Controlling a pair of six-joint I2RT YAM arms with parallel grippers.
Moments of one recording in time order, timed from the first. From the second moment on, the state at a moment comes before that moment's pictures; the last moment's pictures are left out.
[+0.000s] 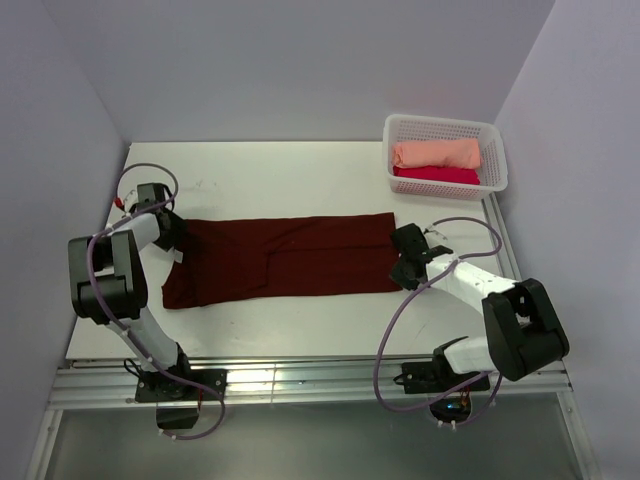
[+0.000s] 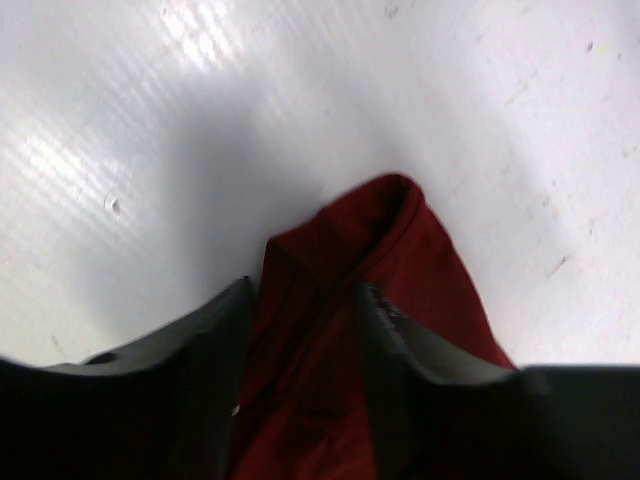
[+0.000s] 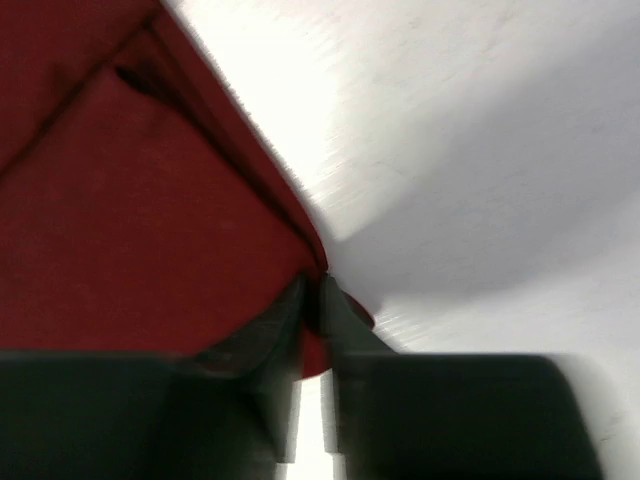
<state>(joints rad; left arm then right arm) 0.16 1.74 1.00 -0.22 -0.20 -0.80 0.36 1.34 0.62 -0.44 0.28 0.97</state>
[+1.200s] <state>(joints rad) -0.02 2.30 1.83 -0.44 -0.08 -0.72 1.21 1.36 0.64 -0.40 0.02 1.12</state>
